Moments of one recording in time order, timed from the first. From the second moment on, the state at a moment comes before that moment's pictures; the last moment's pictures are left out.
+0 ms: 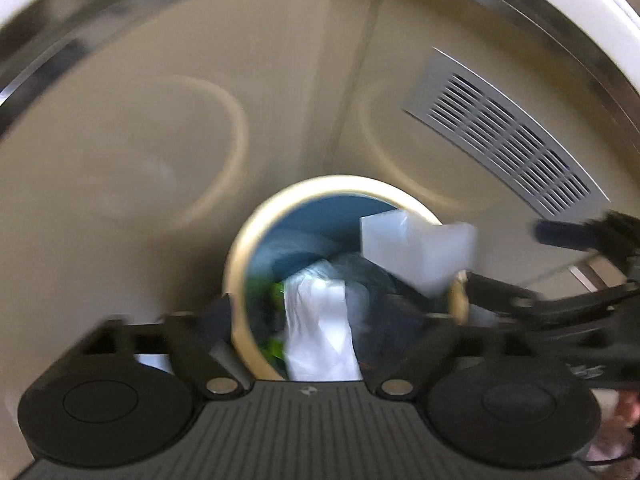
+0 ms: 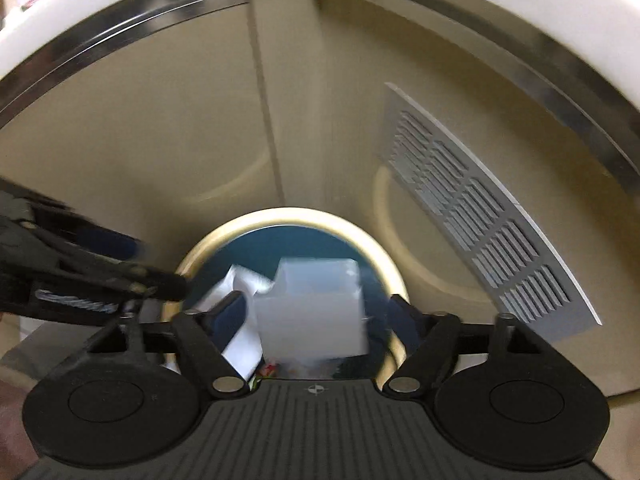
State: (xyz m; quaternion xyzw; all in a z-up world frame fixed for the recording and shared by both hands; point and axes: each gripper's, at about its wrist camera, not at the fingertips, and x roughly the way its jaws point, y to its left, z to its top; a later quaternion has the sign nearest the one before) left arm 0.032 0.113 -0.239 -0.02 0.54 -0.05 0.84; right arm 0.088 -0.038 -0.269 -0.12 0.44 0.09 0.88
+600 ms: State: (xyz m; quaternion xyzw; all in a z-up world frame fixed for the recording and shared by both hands) left arm -0.024 0.115 -0.204 0.00 0.51 0.00 0.86; right arm 0.018 -0.047 -0.234 -0.14 0.40 0.10 0.90
